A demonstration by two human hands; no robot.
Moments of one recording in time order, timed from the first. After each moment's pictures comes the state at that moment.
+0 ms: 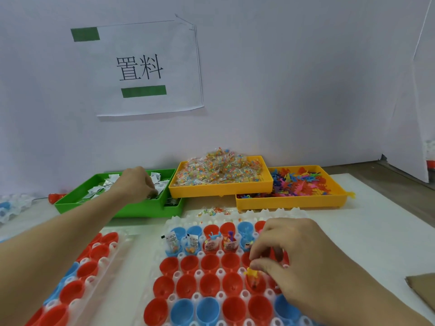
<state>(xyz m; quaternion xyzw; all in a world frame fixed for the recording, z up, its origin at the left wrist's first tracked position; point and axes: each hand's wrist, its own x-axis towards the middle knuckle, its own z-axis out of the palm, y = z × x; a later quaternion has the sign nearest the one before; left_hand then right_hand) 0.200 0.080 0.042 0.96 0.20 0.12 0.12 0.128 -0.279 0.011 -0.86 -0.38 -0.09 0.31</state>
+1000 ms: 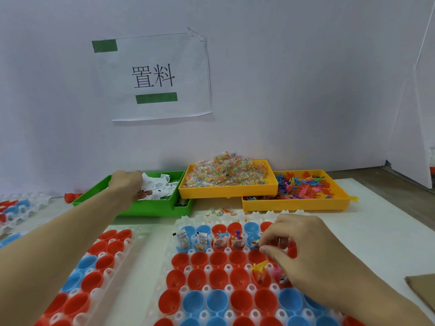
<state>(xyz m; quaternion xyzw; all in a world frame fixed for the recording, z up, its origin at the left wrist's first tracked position) 0.184 0.087 0.051 0.71 0.37 0.26 0.55 0.124 -0.283 0.020 -0.88 -0.35 -0.08 0.31</state>
